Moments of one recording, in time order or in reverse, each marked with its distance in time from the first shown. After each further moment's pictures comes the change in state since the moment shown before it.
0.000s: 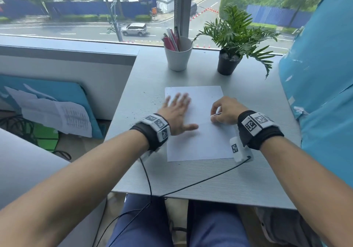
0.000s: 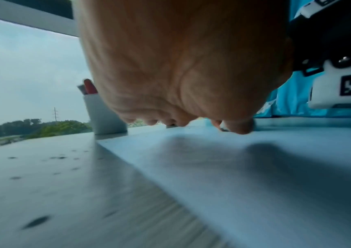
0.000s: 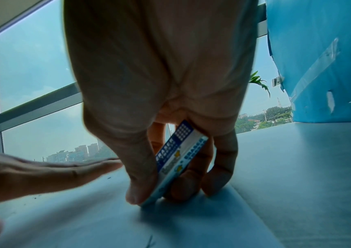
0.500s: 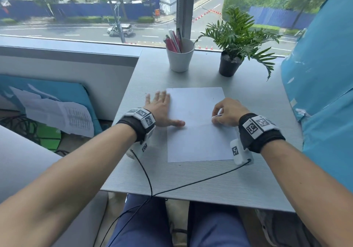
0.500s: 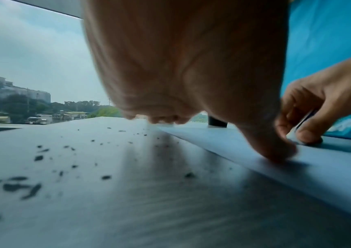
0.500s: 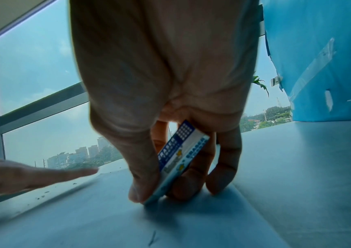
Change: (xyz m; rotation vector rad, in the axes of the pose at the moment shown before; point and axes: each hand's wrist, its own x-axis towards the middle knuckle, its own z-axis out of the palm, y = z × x) left_hand 0.000 -0.050 -0.001 -0.139 -0.035 -0.209; right_hand 0.000 0.003 0.001 0.049 0.022 0.020
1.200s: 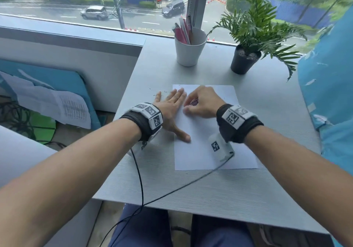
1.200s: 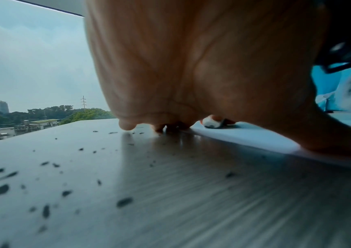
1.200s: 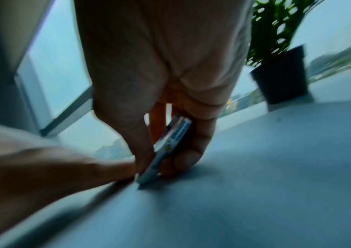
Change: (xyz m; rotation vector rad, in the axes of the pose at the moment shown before) left_hand 0.012 -0.006 -0.001 0.019 -0.121 0.197; right_hand 0.054 -0.083 0.027 0.118 -0.014 -0.255
